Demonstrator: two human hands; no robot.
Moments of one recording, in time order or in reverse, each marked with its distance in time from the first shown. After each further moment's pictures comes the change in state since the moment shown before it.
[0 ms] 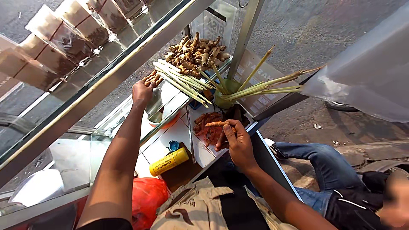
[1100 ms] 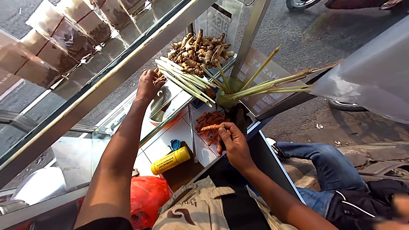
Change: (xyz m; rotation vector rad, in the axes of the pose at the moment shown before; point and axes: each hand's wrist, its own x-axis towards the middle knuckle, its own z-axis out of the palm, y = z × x) left_hand 0.004 -0.002 0.002 -0.025 0.073 0.555; right_hand -0.002 0.007 0.011 0.001 -0.066 0.035
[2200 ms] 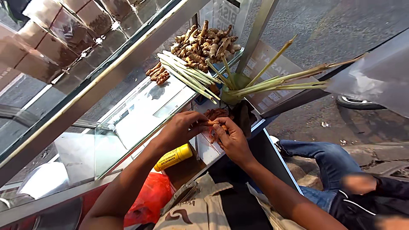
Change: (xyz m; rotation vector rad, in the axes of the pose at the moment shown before) left_hand -0.156 0.141 -0.017 -0.390 -0.335 0.510; right_hand 0.014 0.002 0.007 -0.195 -0.098 -0.036
